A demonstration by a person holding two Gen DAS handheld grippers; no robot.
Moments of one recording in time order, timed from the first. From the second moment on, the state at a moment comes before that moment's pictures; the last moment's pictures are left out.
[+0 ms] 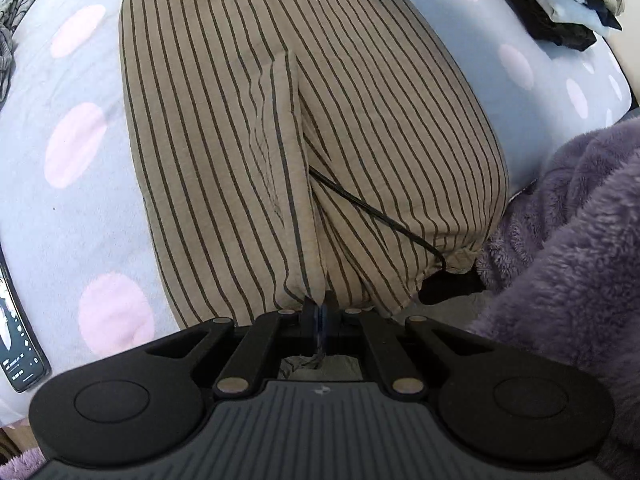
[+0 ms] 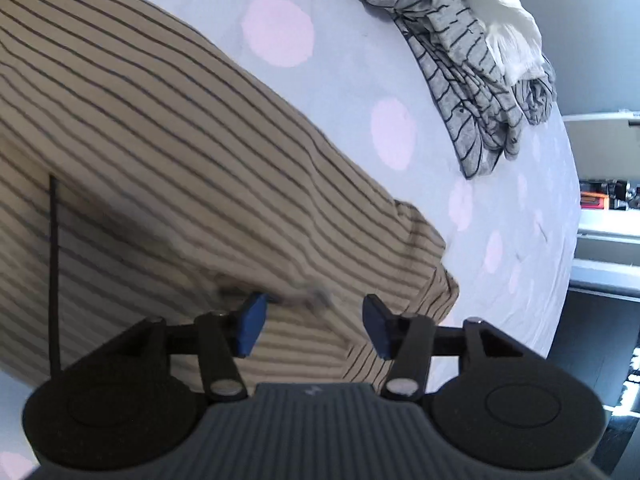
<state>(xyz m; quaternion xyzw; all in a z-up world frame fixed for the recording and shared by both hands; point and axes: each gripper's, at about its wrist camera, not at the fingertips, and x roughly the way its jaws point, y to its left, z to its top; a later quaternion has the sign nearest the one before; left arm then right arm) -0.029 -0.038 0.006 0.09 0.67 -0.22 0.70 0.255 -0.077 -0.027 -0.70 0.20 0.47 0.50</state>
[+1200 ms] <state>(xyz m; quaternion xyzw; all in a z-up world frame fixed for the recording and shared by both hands) -0.075 -0.024 -0.015 0.04 0.62 -0.27 0.74 -0.097 -0.242 0.162 -0.31 0.30 0.27 0.86</state>
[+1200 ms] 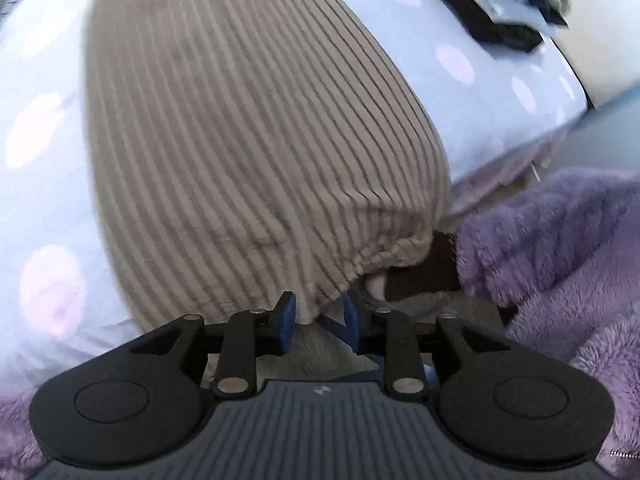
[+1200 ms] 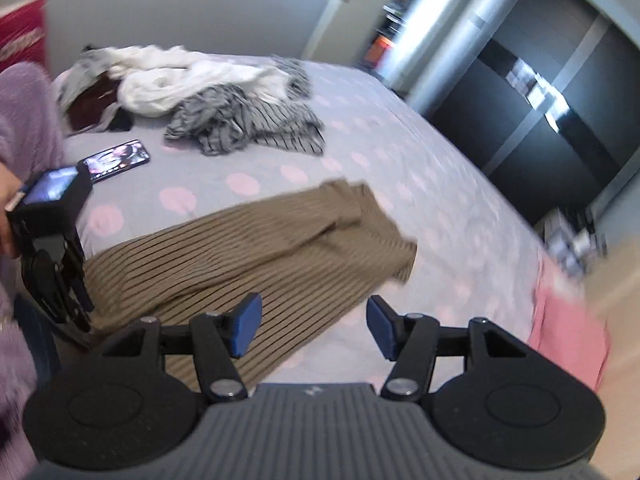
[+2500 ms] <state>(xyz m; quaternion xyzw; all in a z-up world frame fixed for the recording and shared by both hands) -0.032 0.002 -0.054 0.10 0.51 -0.08 0.85 -0.064 -0.283 -0.060 0.09 0.41 0.01 0.91</state>
